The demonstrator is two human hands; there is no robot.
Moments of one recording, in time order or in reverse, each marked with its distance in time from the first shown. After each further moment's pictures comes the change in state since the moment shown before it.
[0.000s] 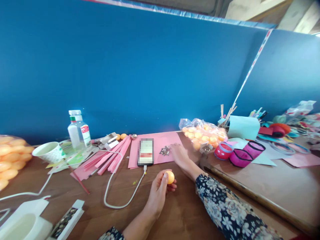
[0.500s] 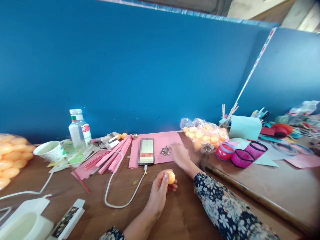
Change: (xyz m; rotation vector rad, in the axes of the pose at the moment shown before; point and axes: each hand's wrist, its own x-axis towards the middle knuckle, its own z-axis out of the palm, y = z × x) left_hand 0.000 0.000 -0.001 0.000 -0.008 0.005; right_hand -0.001 -0.007 -0.003 -0.004 0.044 0.031
